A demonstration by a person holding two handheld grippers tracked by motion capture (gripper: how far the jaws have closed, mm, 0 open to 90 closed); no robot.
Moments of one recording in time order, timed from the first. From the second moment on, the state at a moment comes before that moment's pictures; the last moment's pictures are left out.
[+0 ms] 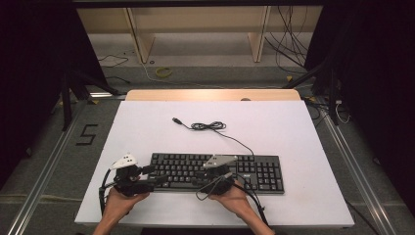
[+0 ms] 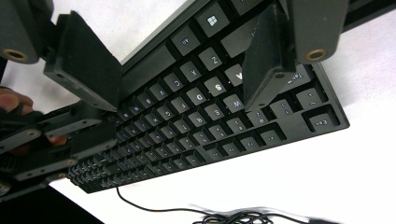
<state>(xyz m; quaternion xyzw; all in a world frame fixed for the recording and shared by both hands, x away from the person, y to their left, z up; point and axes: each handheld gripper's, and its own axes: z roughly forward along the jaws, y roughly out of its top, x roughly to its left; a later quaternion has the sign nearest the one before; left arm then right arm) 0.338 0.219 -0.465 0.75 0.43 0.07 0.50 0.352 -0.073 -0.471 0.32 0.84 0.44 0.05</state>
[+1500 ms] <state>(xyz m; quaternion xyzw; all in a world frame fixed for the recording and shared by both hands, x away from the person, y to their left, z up) 0.345 0.224 -0.473 0.78 0.46 0.08 0.41 0.384 -0.067 -0.456 0.34 0.83 0.44 0.06</state>
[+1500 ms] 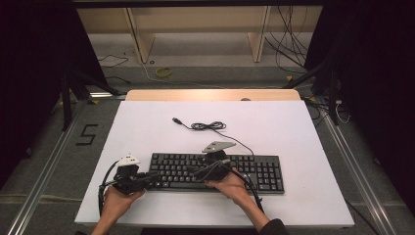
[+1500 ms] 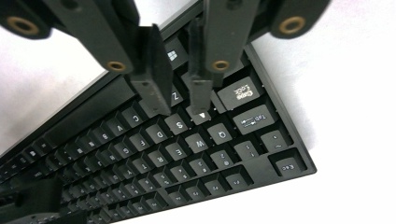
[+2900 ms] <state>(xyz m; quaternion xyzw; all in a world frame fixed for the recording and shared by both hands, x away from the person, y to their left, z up) 0.351 0.224 -0.478 0.79 0.47 0.08 0.38 0.407 -0.023 -0.476 0.34 0.85 0.39 0.05</state>
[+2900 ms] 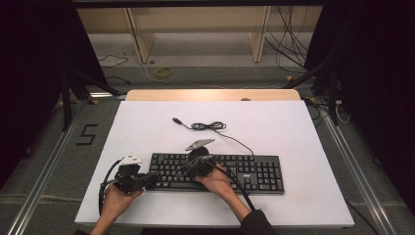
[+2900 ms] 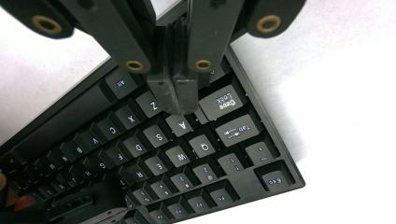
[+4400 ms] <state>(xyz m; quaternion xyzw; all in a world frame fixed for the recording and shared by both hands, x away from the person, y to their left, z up) 0.349 0.218 -0.471 0.79 0.45 0.09 0.42 0.399 -0.046 -0.462 0.34 0.83 0.43 0.05</state>
